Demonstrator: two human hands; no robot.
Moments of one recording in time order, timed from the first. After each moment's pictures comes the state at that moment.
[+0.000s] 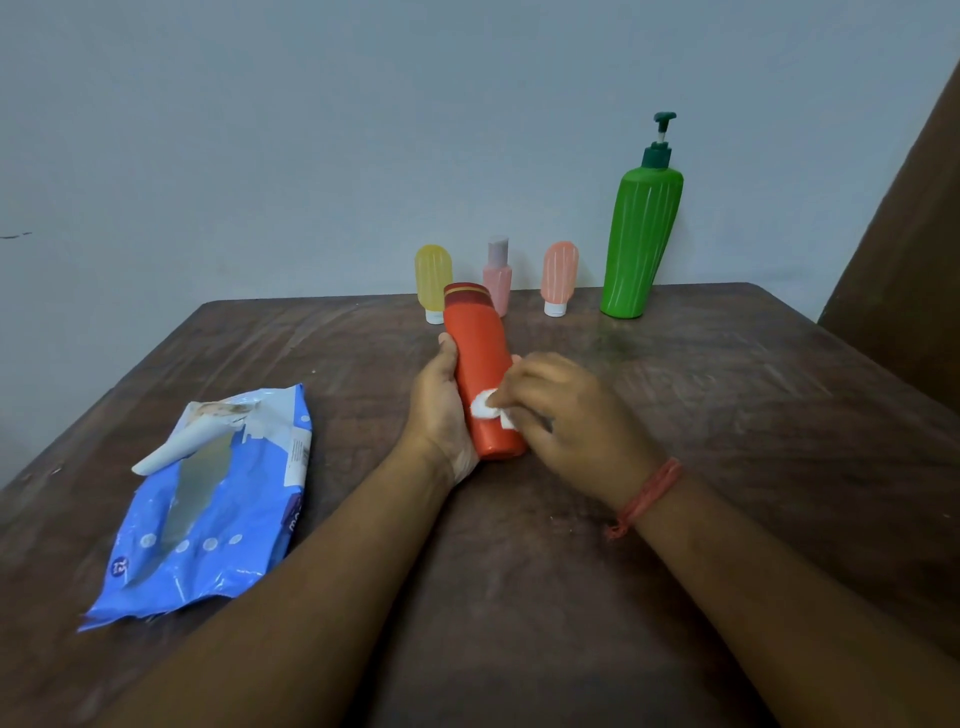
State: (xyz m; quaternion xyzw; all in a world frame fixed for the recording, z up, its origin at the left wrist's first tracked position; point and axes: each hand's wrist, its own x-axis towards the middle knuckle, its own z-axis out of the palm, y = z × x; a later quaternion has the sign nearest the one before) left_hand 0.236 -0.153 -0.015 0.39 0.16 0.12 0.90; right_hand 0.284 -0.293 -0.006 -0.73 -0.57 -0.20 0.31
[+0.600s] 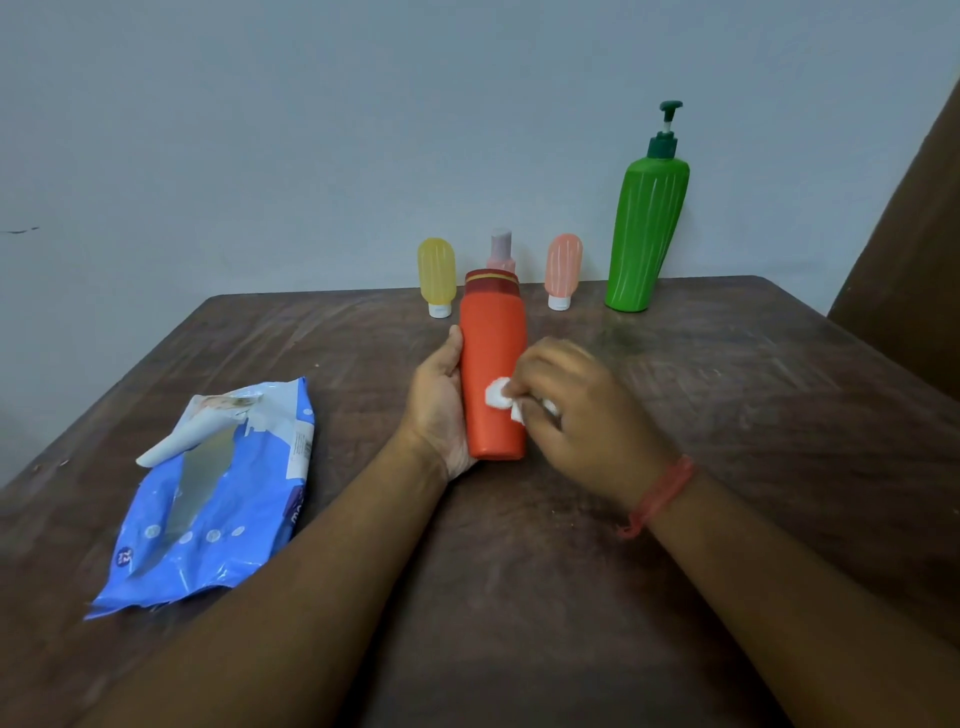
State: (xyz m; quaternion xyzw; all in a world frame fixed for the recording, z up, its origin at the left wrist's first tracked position) left_hand 0.227 -0.154 -0.010 0.40 0.12 0.10 0.91; right_hand 0.280 -0.300 -0.002 -0.73 -0.56 -0.23 0.32
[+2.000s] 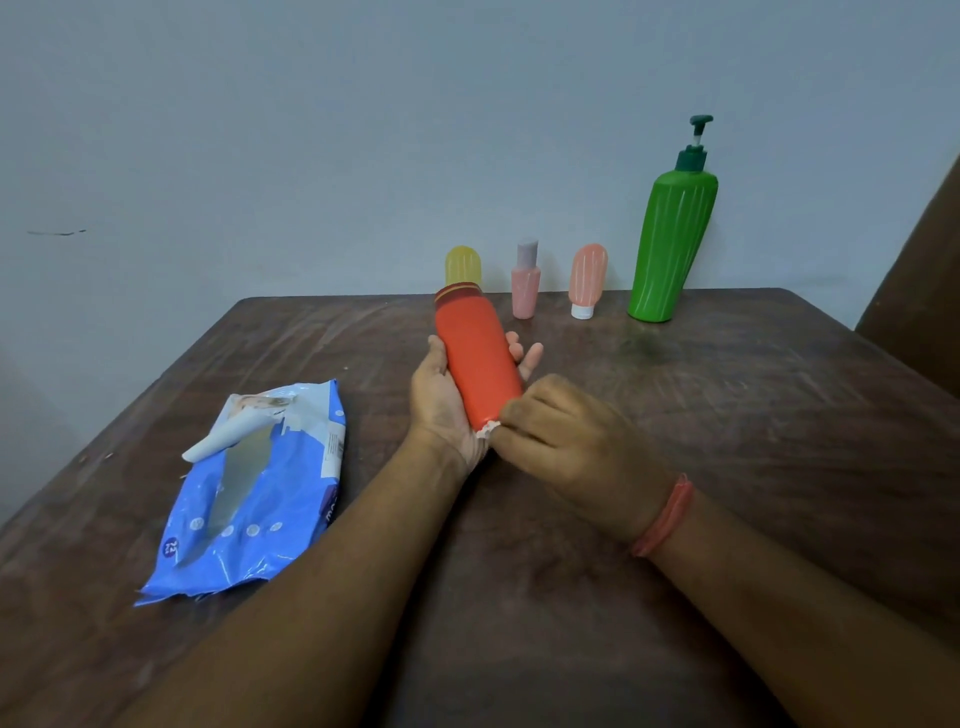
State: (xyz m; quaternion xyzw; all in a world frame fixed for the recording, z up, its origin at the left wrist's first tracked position) left_hand 0.221 -0.143 0.002 0.21 0.09 0.14 0.96; right_hand 0.258 -0.286 -0.007 -0.62 -0.65 -0.41 0.17
